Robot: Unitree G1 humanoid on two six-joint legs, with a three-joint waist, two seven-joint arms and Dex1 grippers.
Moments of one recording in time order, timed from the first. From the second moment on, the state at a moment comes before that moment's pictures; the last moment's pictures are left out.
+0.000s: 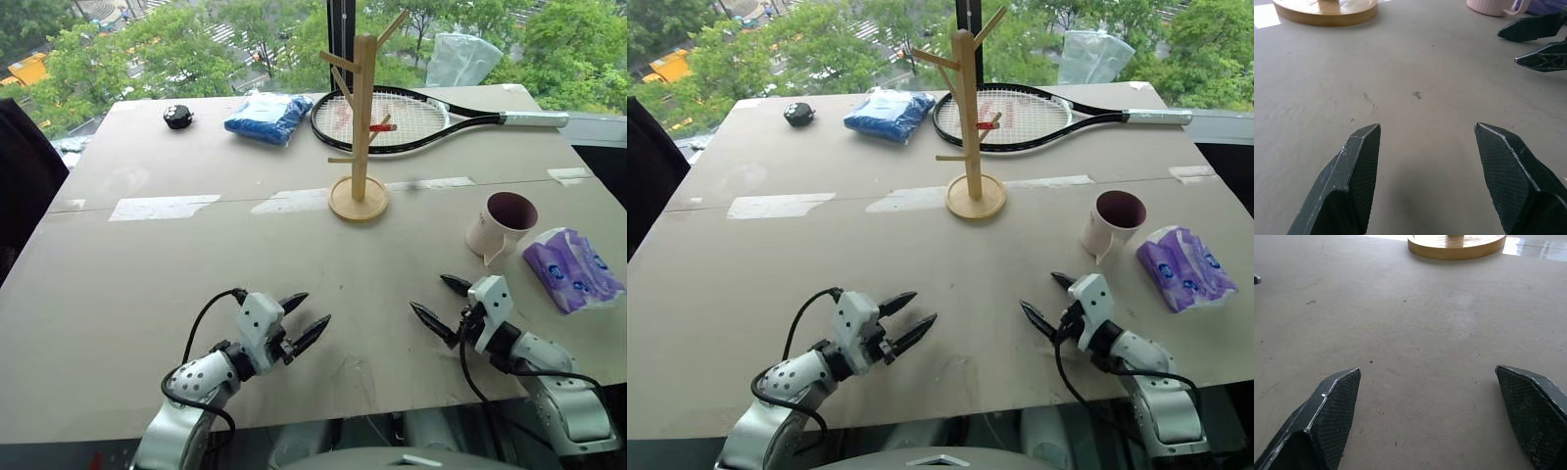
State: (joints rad) left arm 0.26 0.45 -0.08 -0.38 -0.30 0.13 -0.69; right arm 0.20 -0.39 0.02 -0.29 0.28 0.17 0.61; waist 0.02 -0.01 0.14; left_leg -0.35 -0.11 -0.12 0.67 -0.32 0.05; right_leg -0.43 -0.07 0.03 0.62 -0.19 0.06
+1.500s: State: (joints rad) left arm -0.18 0.58 -0.12 -0.22 -0.42 0.16 -1.09; right arm 0.09 -0.06 -0.16 -0.29 0.01 0.19 -0.03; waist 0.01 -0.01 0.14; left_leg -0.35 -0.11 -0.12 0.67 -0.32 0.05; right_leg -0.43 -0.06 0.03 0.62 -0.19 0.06
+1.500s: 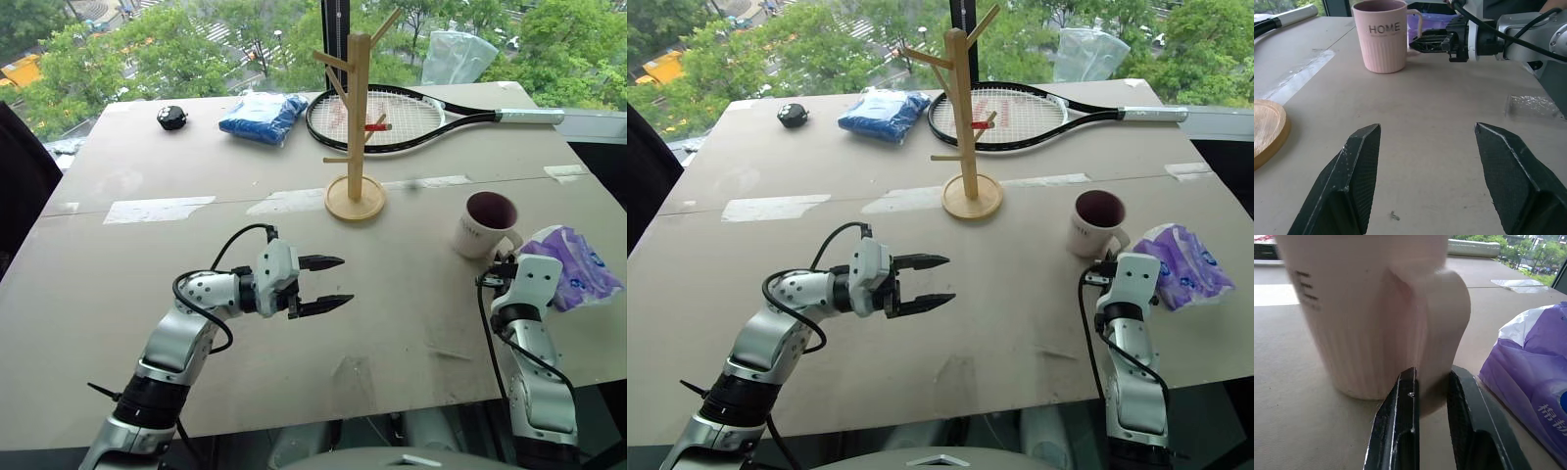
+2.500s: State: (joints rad) left arm -0.07 0.21 0.01 -0.36 -0.53 0.11 -0.70; right arm -0.75 -0.73 0.08 -0.07 0.25 0.47 0.90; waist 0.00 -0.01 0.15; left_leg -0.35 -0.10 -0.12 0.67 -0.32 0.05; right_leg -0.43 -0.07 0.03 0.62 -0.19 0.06
